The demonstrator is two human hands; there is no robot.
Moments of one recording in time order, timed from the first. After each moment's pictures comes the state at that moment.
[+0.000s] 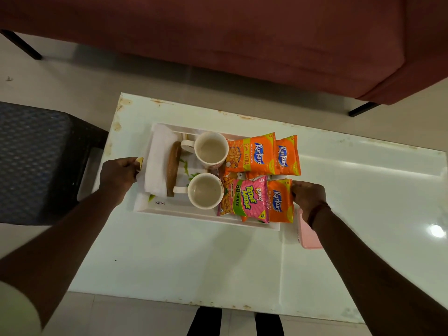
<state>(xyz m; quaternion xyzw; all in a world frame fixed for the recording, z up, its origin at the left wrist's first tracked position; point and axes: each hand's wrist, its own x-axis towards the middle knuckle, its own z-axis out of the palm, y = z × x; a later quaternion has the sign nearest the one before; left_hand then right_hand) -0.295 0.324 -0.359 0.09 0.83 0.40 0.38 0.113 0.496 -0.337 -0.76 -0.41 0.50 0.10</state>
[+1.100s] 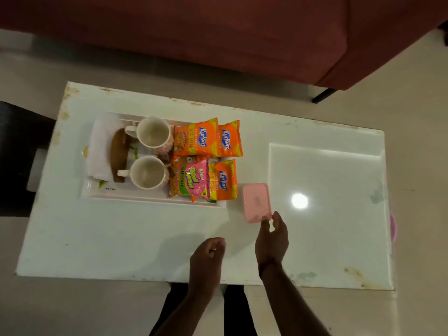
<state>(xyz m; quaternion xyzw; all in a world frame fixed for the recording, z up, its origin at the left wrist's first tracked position) 0.104 0.255 -0.315 0.15 0.79 0.34 0.49 0.212 0.360 -0.315 -0.81 -0.42 0.37 0.17</state>
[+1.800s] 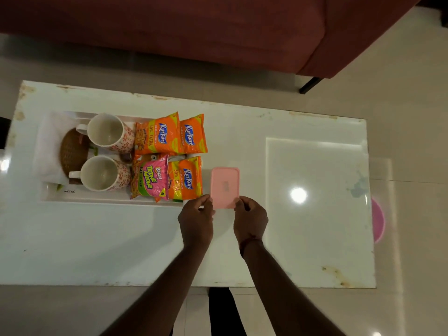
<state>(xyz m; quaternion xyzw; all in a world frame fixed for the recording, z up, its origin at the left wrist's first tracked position) 0.144 0.376 -0.316 0.17 0.84 0.36 0.36 0.238 0.421 -0.321 -0.77 -0.44 0.43 0.17</state>
